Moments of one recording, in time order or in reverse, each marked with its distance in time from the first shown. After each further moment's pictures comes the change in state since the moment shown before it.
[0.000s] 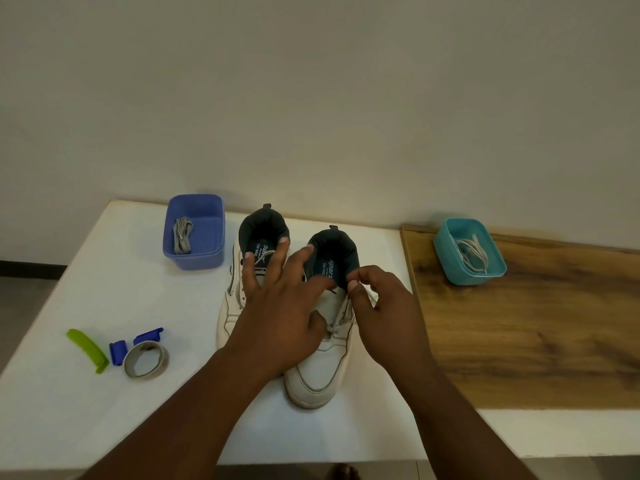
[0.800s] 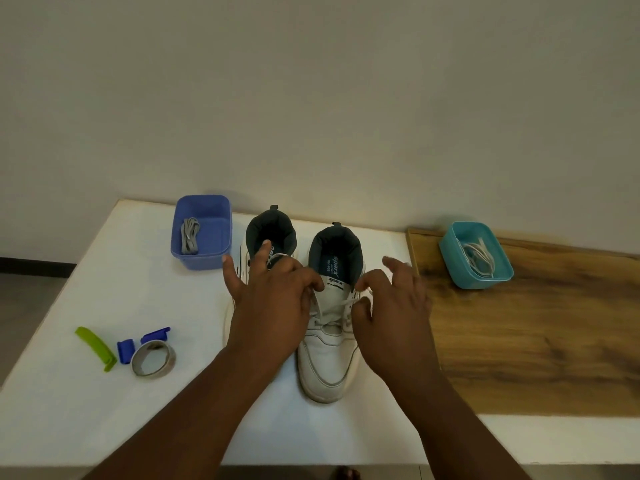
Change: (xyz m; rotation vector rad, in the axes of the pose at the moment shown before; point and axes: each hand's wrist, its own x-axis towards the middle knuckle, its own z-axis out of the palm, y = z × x) left_hand 0.001 -0.007 -0.010 -0.135 0.142 -0.196; right_hand -0.009 -0.016 -0.002 -0.452 -0.016 -0.061
